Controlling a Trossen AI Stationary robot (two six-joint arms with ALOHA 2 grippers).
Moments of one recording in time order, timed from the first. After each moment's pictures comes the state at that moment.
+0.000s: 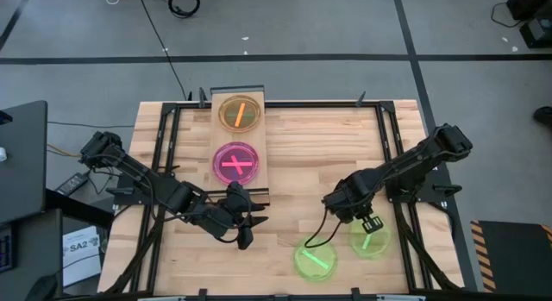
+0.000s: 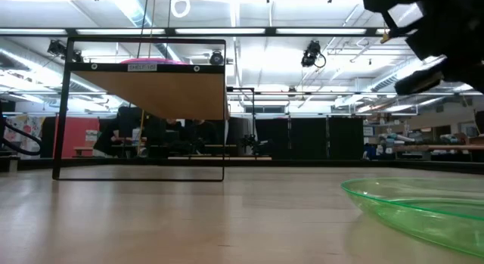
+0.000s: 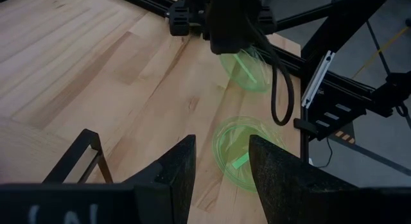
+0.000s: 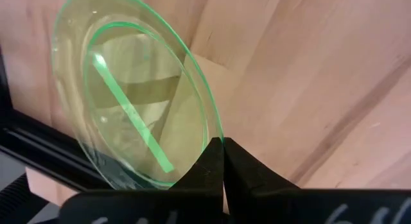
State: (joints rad) left arm -0.54 1.47 1.24 -0.35 -0.57 -0.72; right arm 0.36 1.54 1.00 -1.17 -0.28 -0.03
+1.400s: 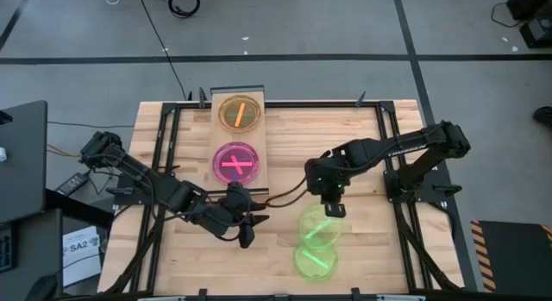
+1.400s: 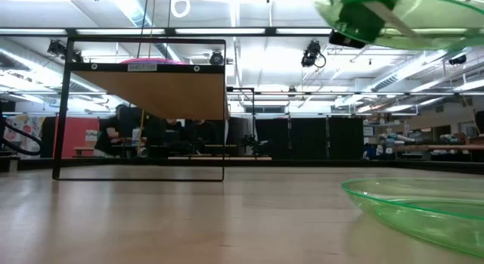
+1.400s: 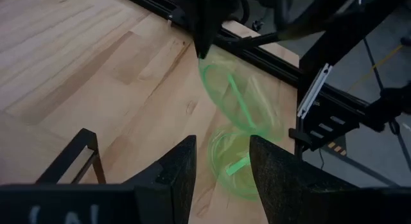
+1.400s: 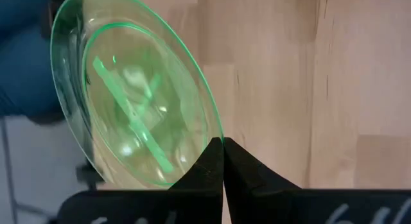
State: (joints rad) left arm -0.53 1.47 1.24 -0.34 -0.57 -0.78; right arm 0.17 1.54 1.36 -1.06 -0.28 0.26
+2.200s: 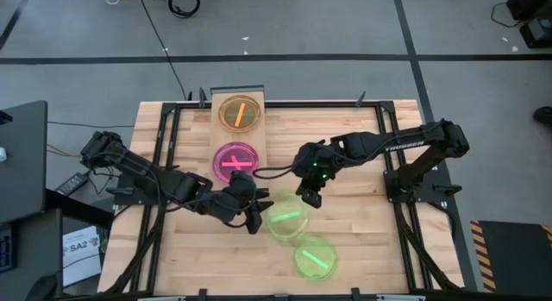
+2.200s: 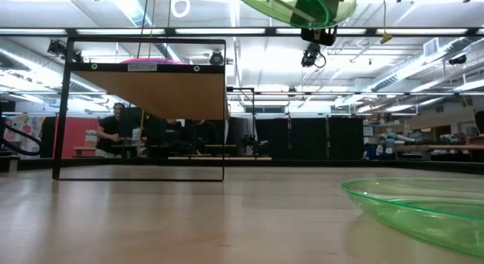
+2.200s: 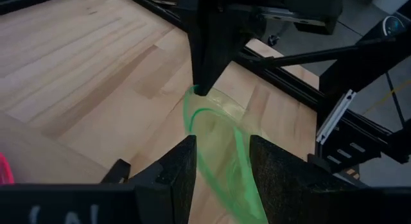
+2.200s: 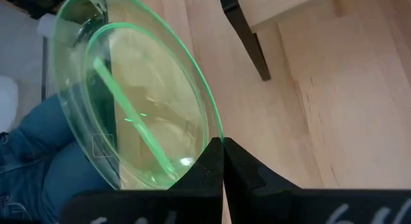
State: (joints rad) left arm -0.44 1.47 1.24 -0.33 -0.58 -0.78; right arm 0.09 1.54 1.36 -0.73 -0.25 0.48
